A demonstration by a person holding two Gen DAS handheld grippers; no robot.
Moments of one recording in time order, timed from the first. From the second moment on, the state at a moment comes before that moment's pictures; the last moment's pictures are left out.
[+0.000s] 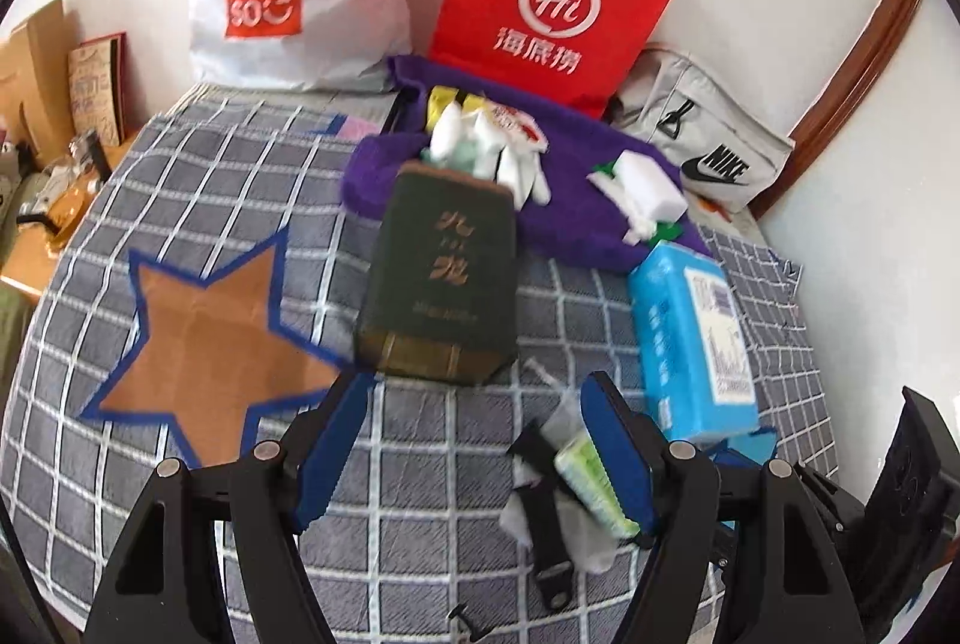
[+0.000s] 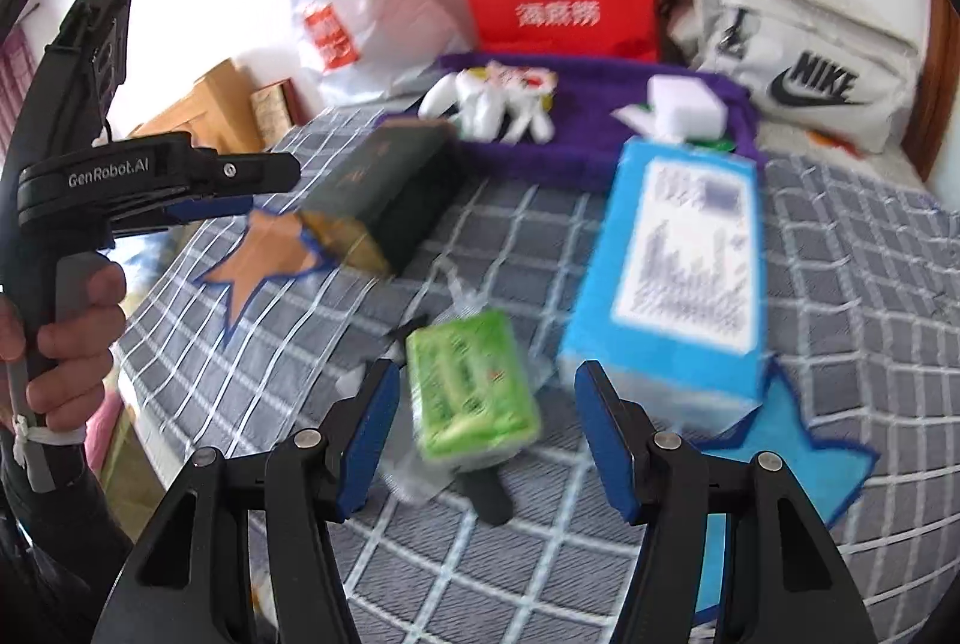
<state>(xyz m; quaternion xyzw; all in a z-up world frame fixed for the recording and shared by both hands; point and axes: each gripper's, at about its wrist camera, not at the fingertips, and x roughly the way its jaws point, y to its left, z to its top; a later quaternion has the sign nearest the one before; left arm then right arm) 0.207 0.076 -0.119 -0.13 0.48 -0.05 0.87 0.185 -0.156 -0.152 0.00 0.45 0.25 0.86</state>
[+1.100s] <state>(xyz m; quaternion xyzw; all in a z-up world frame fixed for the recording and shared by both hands) 0.158 0.009 -0.193 -0.08 0.55 -0.05 0.83 0.130 -0.208 -0.172 -0.03 0.41 0.17 0.89</state>
